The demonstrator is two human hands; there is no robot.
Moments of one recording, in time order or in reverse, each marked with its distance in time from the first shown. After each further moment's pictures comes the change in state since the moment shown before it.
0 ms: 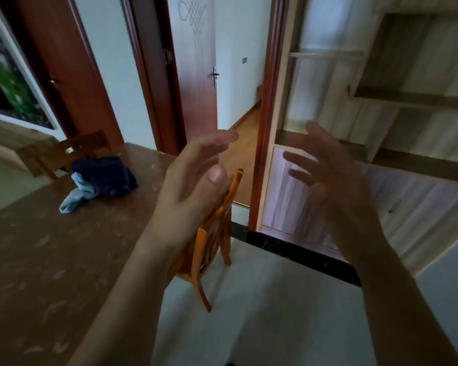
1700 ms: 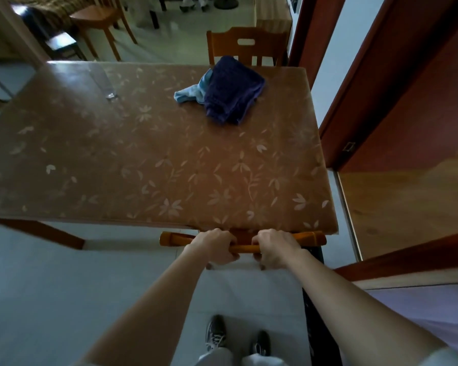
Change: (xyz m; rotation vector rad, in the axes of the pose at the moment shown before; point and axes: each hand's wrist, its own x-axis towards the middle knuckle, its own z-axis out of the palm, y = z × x) left_hand 0.070 -0.481 0.146 0.704 -0.180 -1.661; right_hand 0.268 0.607 0.095 -0.660 -1.740 -0.315
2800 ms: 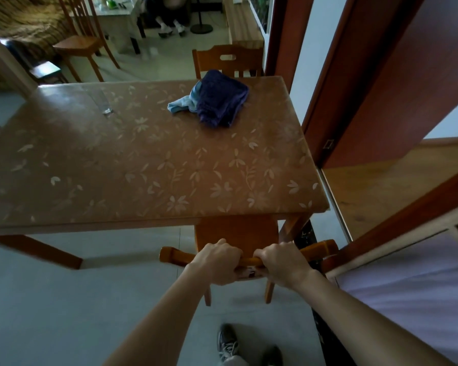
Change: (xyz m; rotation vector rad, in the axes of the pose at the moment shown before) left_hand -0.104 0.008 0.038 0.176 0.103 0.277; right_hand -0.100 -0.065 0.048 -0.140 0.281 -0.133
